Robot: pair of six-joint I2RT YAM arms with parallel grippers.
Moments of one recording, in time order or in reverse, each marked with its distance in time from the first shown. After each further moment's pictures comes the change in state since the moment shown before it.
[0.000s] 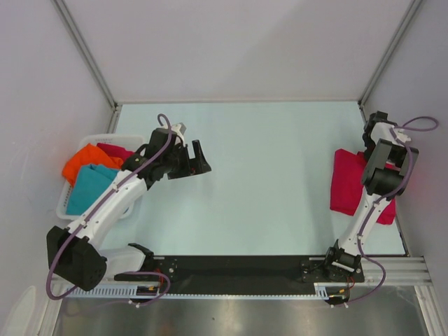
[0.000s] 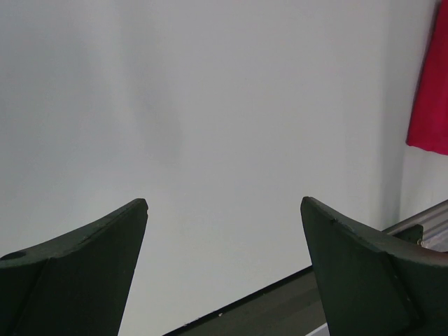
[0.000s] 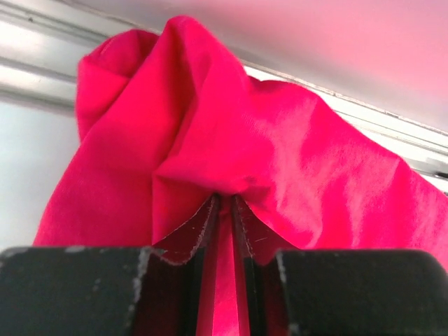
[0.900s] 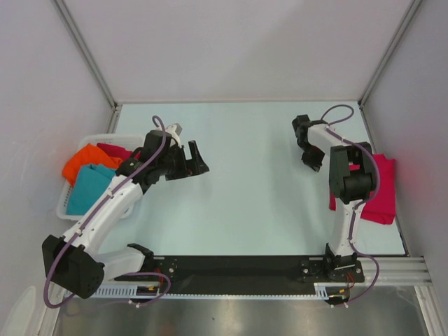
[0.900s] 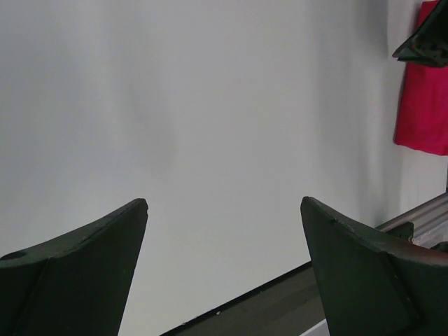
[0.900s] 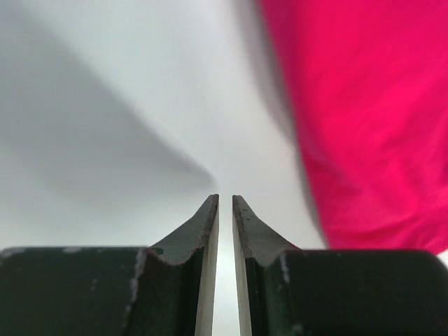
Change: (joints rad) left arm 0.017 -0.057 -0.027 0.011 0.020 0.000; right arm 0.537 -0.143 -0.161 -0.063 -0.024 -0.045
